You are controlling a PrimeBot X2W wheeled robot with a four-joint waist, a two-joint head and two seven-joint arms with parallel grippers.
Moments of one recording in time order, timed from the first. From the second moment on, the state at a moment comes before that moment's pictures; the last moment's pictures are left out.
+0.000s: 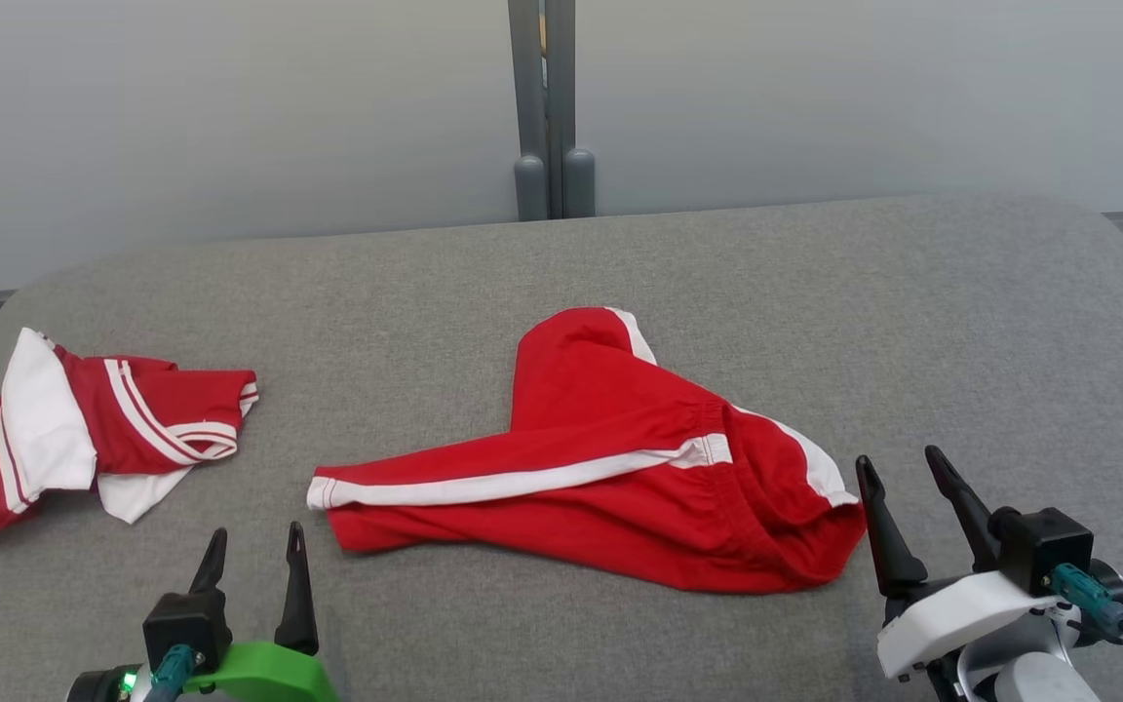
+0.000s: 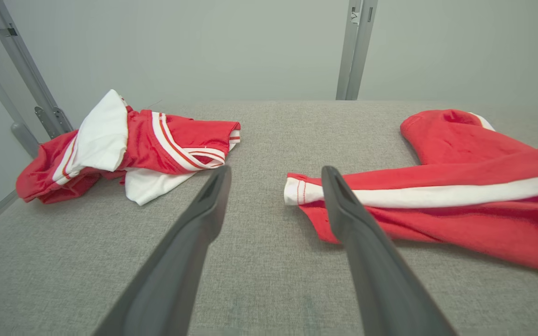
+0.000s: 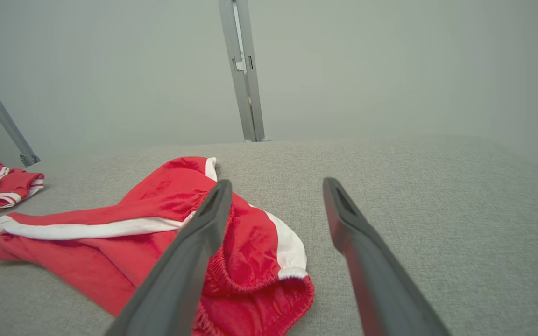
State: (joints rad) left arm -0.06 0.05 0.00 0.44 -0.10 -0.04 -0.26; right arm -0.06 -0.13 0.09 0.28 0.24 0.13 -0.26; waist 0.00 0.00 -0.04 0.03
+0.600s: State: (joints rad) left arm -0.01 0.05 0.00 0.41 -0.09 -0.04 -0.26; right arm -0.03 -0.11 0.09 0.29 0.21 0.13 -0.26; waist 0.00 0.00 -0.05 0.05
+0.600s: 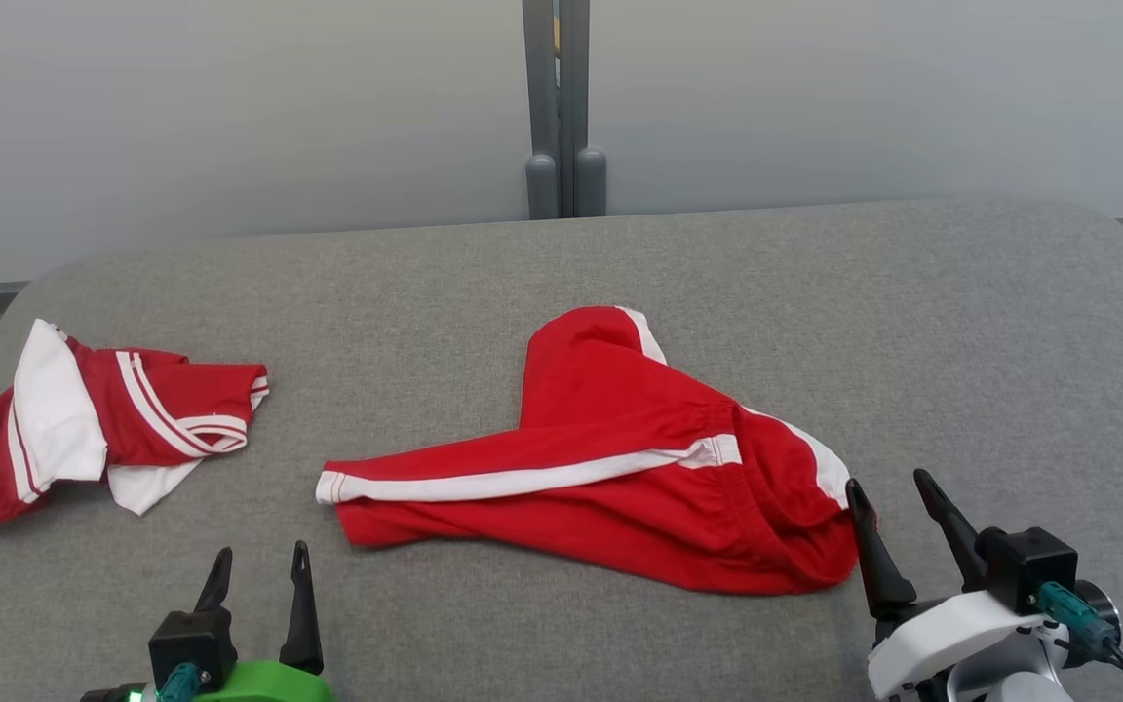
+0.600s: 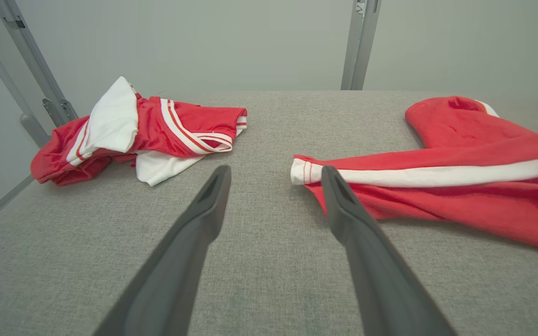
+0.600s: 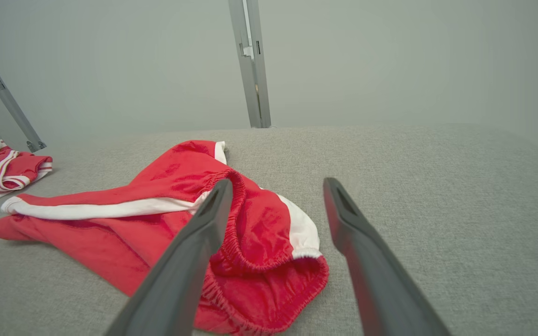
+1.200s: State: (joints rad) left arm -0.24 0.05 -0.09 0.56 -0.25 -0.12 -0.26; right arm -0.23 -0.14 0.27 0.41 0.36 0.13 -0.26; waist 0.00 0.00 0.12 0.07
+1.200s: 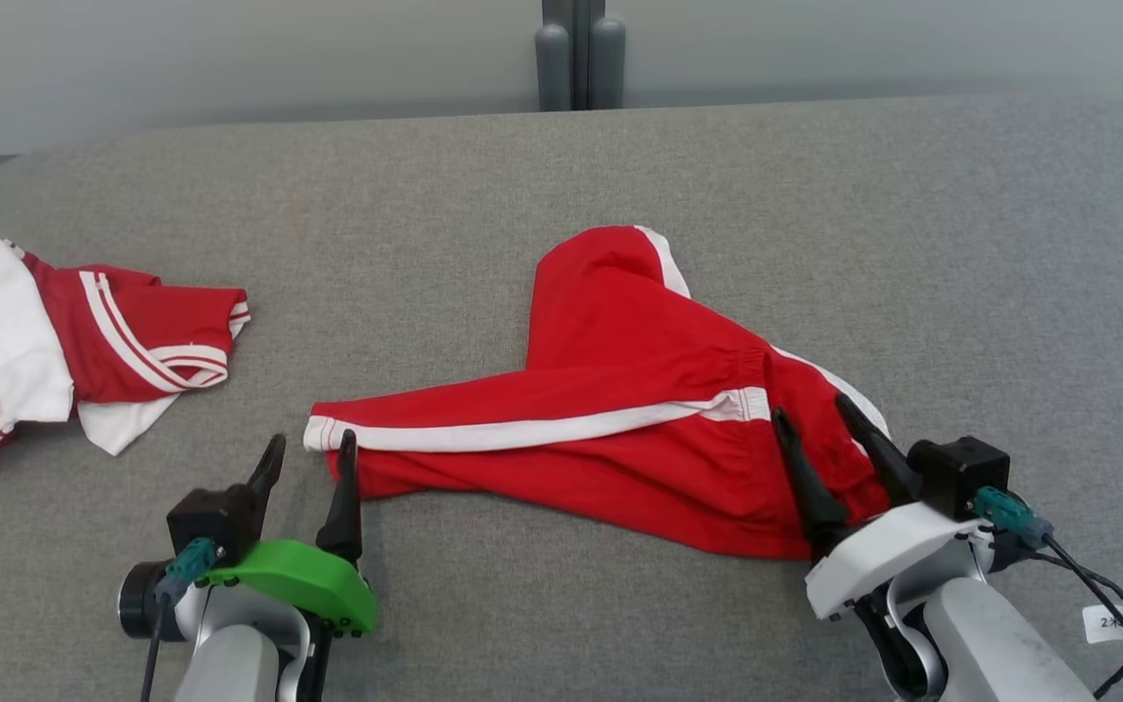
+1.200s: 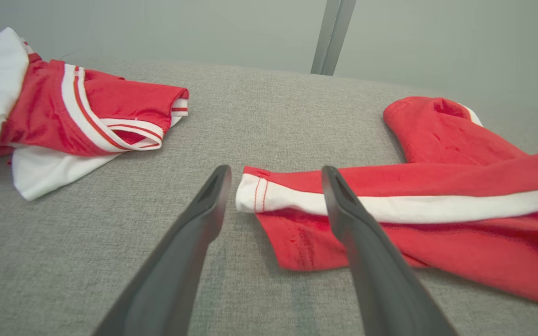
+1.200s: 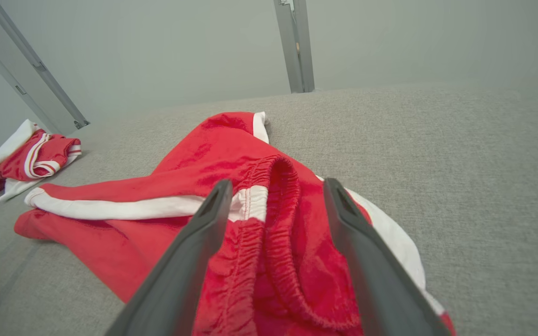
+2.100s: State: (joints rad) left arm -0.38 0.06 -0.18 0.68 -0.42 -0.13 -0.26; right arm -0.38 -0.20 0.47 0.48 0.54 0.13 -0.26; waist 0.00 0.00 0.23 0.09
